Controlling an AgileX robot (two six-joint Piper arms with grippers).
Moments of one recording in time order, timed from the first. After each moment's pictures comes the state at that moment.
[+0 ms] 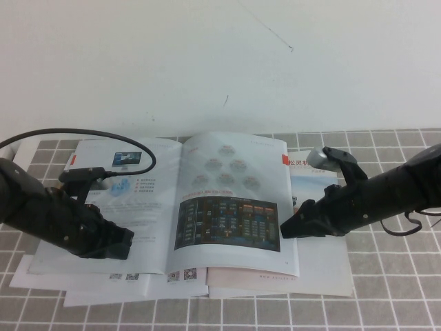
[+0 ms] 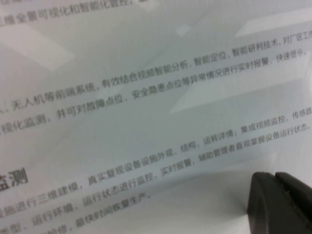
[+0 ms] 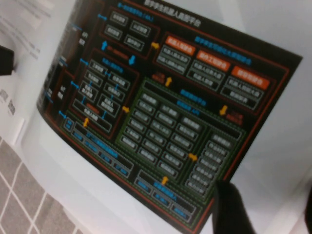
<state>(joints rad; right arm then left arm) 0.23 2.12 -1.20 1.22 0.78 -1.11 -0.05 1.87 -1.01 -0.77 0.64 0.77</state>
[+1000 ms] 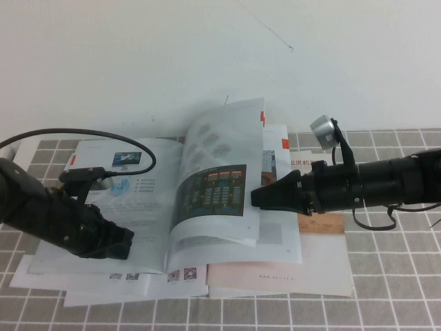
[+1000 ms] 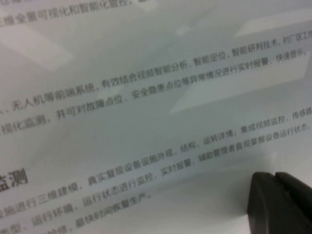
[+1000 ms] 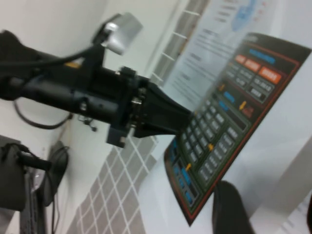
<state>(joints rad) 0.23 2.12 -1.20 1.60 1.11 -1.35 -0.05 1.87 -1.01 -0.77 0.64 0.77</state>
